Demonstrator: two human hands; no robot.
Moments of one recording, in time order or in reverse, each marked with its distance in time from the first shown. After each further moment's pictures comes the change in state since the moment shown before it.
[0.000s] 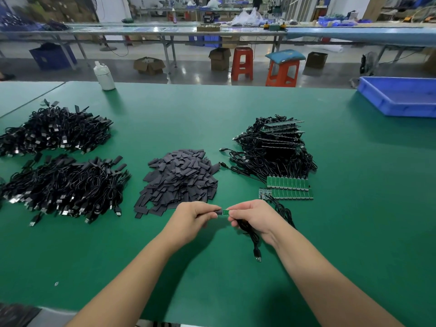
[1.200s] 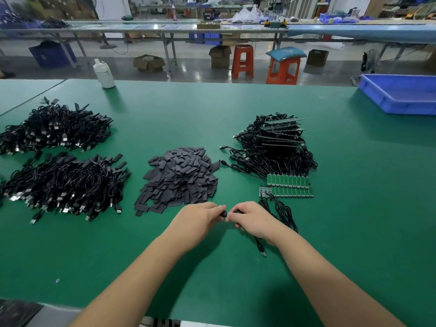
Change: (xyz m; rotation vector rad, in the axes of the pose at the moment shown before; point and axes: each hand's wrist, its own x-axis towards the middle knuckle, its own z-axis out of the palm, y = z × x) left_hand -0.003 0.011 0.006 0.502 -0.072 0.290; right_hand -0.009 -0.002 0.007 -0.510 -0.043 -0.105
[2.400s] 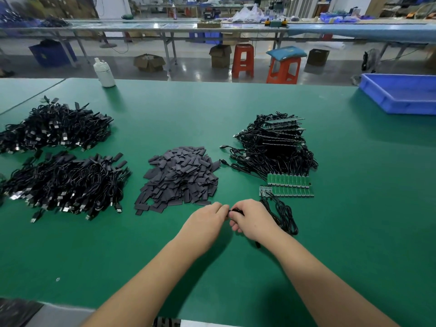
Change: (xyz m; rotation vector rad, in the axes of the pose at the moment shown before) left_hand 0.006 0.016 0.022 0.211 -0.178 -0.114; right_hand 0.001 -0.002 0.009 -0.241 0.169 -0.056
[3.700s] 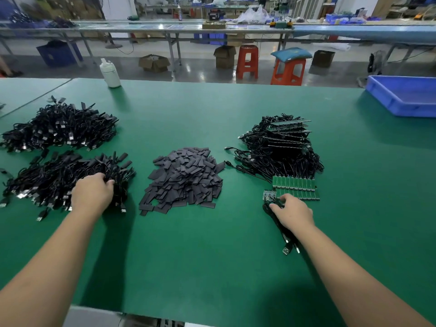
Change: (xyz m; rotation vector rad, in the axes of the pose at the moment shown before) left_hand -0.056 -0.247 -0.049 0.074 0.220 -0.987; right_hand 0.042 0.086 -0.039 -0.337 0.262 0.344
